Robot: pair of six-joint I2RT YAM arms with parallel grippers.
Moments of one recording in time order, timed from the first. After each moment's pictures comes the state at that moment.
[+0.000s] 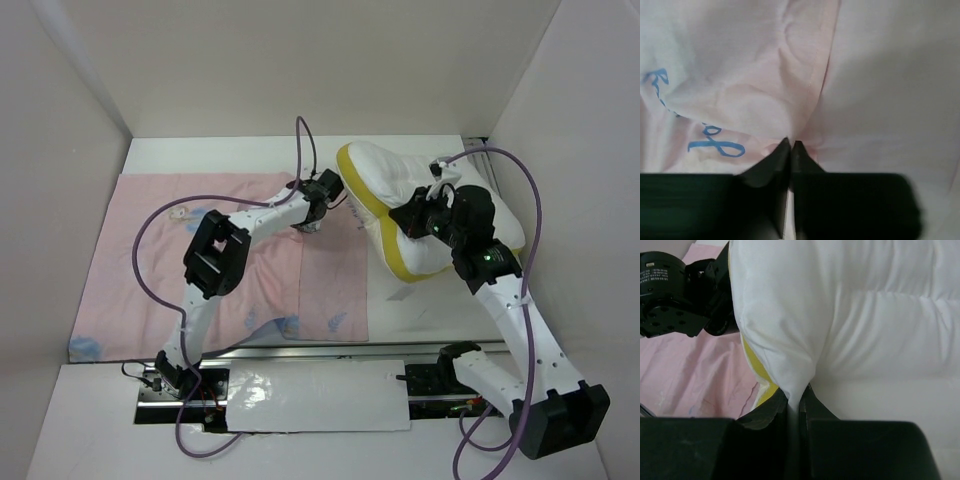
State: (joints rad) left arm -0.66 2.22 1.83 -0.79 -0.44 -0.34; right arm 0.22 0.93 0.91 -0.29 -0.33 0.25
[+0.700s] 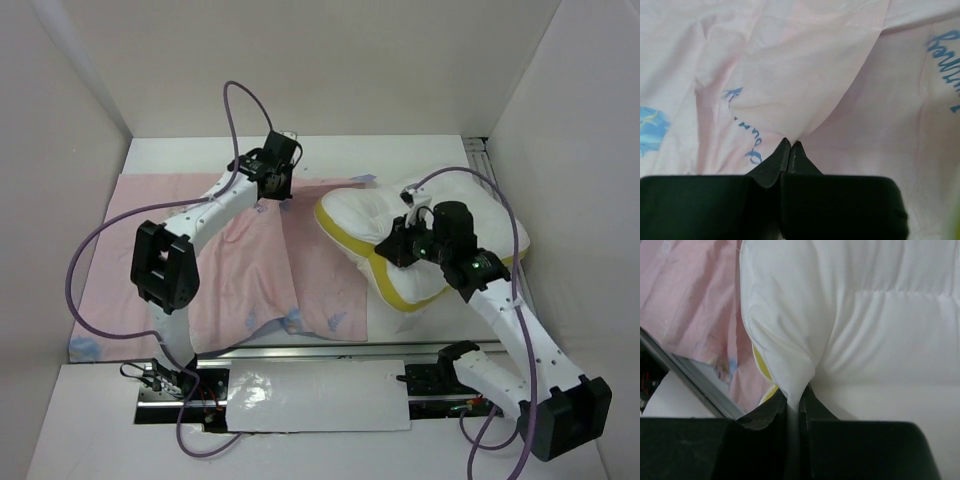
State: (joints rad) left arm -0.49 1.93 1.71 -0.69 -0.28 -0.29; right arm 0.30 0.90 0.82 -0.42 -0.43 0.15
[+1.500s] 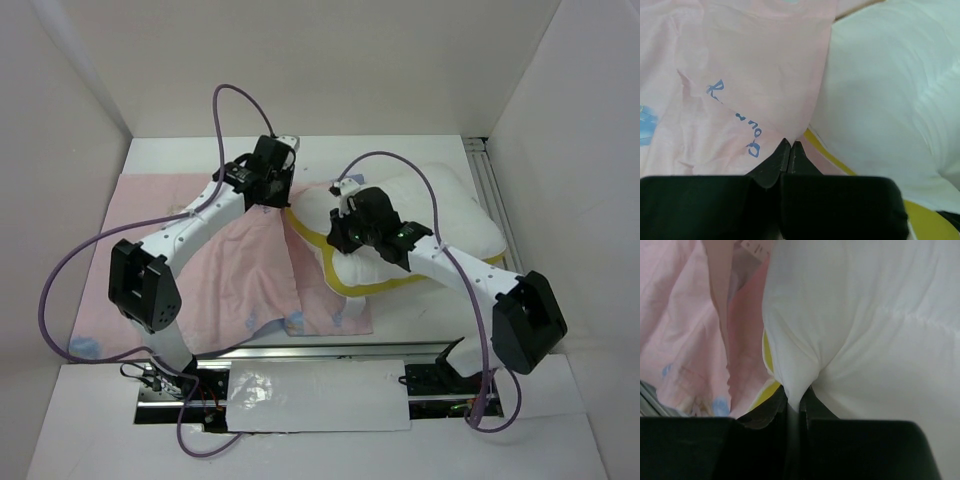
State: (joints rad) left arm -0.51 1.75 1.62 -0.69 -0.16 -0.24; right arm 0.65 1.39 0.98 -0.19 -0.15 0.15
